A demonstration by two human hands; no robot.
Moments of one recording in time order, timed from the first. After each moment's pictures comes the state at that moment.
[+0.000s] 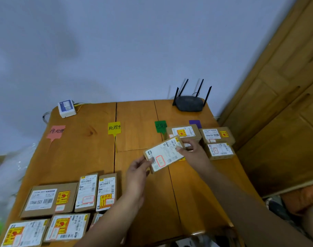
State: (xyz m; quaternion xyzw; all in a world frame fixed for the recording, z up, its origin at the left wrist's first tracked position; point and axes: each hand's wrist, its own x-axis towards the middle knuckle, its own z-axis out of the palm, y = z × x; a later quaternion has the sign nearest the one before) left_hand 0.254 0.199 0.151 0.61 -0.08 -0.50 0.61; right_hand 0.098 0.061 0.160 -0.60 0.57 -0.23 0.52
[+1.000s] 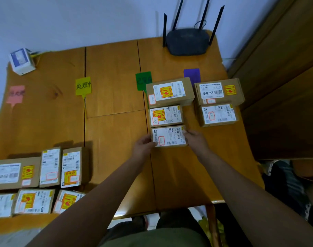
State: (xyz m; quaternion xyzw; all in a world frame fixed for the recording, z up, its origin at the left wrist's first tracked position) left_hand 0.174 0.063 -0.045 0.72 -0.09 -0.56 0.40; right_hand -0.008 -0.054 -0.040 -0.47 0.65 -0.08 0.58
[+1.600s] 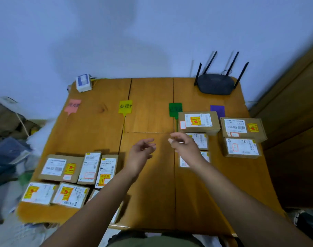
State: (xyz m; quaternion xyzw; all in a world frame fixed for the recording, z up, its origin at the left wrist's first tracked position) left_hand 0.258 0.128 0.082 0.72 -0.15 -0.43 0.52; right_hand 0.115 -0.003 0.076 -0.63 0.48 -0.14 0.60
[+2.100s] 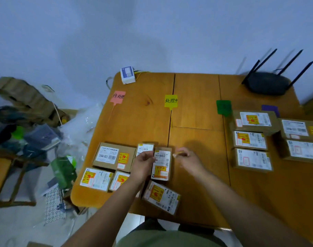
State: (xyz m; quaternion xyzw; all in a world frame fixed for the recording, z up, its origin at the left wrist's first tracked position) left_hand 0.412 0.307 0.056 0.76 -0.04 -0.42 0.50; right_hand 0.276 0.167 0.045 -0.63 0.50 0.01 0.60
